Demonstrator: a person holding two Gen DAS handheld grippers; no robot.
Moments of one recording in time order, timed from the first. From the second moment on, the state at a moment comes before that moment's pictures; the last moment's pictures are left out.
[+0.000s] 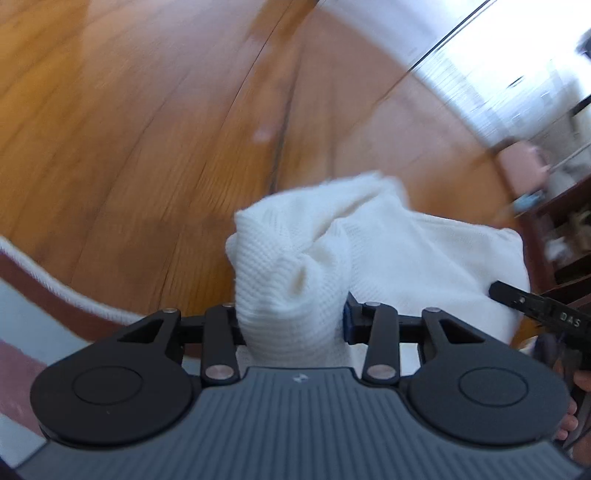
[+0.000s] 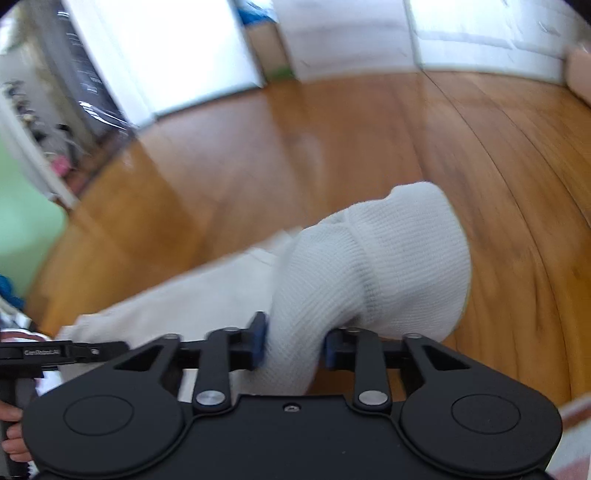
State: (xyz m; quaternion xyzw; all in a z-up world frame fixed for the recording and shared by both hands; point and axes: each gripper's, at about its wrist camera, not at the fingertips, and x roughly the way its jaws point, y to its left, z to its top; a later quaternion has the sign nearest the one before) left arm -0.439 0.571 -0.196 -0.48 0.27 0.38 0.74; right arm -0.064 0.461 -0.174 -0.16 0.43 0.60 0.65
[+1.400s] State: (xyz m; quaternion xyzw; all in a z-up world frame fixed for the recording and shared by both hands) left arm -0.393 0.571 -0.206 -0.46 0.28 0.35 0.76; right arm -0.025 0.444 -0.227 -0.14 0.53 0.56 0.62
